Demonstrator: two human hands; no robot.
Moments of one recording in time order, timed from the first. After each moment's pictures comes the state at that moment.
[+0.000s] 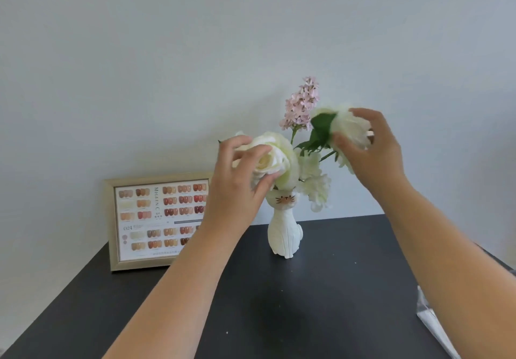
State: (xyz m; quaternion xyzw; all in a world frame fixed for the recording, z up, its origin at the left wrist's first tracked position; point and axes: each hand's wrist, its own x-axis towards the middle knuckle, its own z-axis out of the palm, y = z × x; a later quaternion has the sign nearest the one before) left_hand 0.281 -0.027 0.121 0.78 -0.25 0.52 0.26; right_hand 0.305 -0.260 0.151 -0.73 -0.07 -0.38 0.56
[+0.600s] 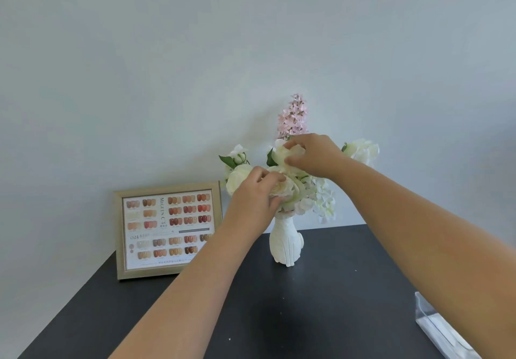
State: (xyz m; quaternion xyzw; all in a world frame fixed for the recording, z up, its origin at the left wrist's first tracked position) left_hand 0.287 -0.049 0.117 0.86 -0.25 0.38 0.23; right_hand 0.343 -0.223 0.188 -0.92 -0.12 -0.20 0.31
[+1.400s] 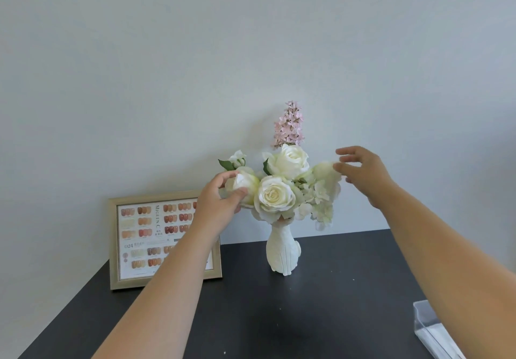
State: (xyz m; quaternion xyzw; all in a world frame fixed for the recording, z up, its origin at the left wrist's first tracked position) left_hand 0.318 0.002 0.115 0.77 -0.10 0.23 0.59; right_hand 0.347 -0.309 0.145 -0.79 -0.03 -0.25 0.56
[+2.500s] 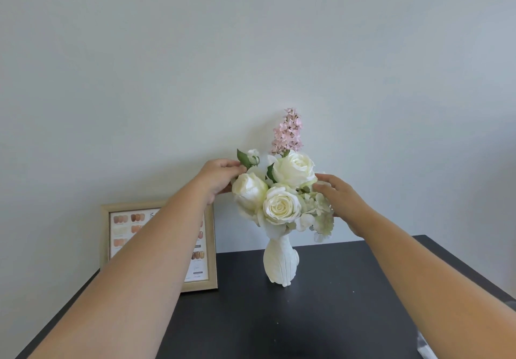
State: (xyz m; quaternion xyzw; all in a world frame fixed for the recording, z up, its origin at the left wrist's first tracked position) left_hand 0.389 0.004 0.176 0.76 -0.03 0.07 0.64; right_hand 0.348 -0.272 0.118 -0.78 -0.05 -0.09 0.61
